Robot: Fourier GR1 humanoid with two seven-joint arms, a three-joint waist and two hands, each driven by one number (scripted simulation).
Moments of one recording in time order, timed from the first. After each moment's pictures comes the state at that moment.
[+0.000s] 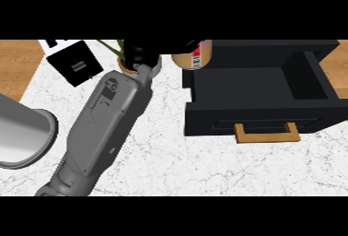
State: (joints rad) left arm -0.98 0.00 -0.10 -1.11 0.29 0.49 0.16; right arm 0.45 -0.01 -0.69 -2.28 -0.56 0.48 0.25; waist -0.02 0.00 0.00
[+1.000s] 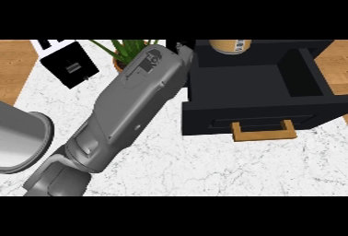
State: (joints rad) left arm -1.30 0.00 -0.28 -0.72 0.57 0.62 0.01; right arm 0.39 -0.02 -0.67 -2.29 -0.53 0.46 0.28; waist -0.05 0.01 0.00
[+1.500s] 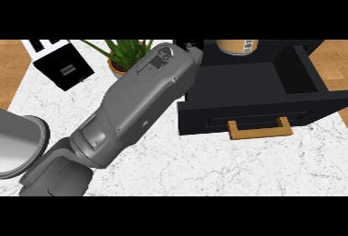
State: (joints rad) left arm -1.39 0.00 -0.41 -0.58 0.74 0.68 -0.05; right arm 0.36 -0.03 -0.66 -2.30 -0.54 0.44 0.31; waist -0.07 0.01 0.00
